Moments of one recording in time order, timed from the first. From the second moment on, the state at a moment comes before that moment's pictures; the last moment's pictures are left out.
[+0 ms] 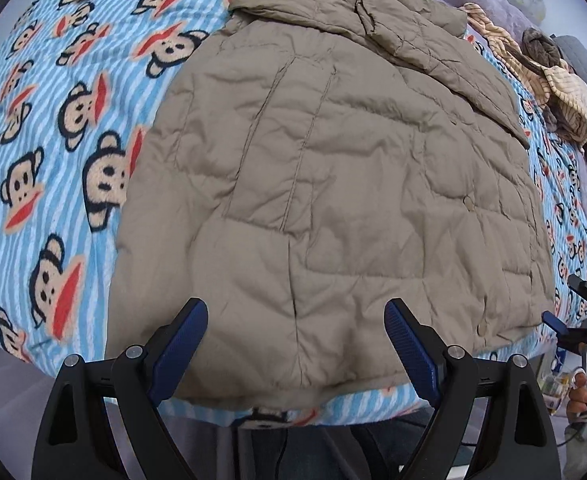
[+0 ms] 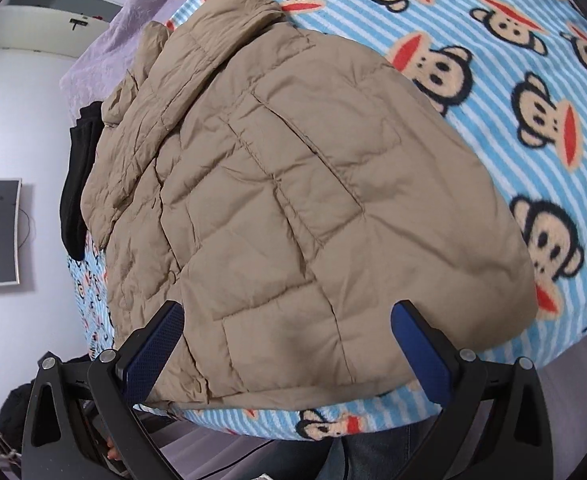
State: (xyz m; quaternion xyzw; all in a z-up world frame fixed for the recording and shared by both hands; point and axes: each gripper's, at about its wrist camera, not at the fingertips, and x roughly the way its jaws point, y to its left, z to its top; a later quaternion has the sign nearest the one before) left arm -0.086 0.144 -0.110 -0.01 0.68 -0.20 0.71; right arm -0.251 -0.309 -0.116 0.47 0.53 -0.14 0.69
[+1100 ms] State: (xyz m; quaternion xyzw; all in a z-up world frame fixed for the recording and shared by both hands) left arm -0.085 0.139 -0.153 -0.16 0.72 -0.18 0.65; right arm -0.308 -0.303 -0.173 0.64 0.47 -0.13 0.59
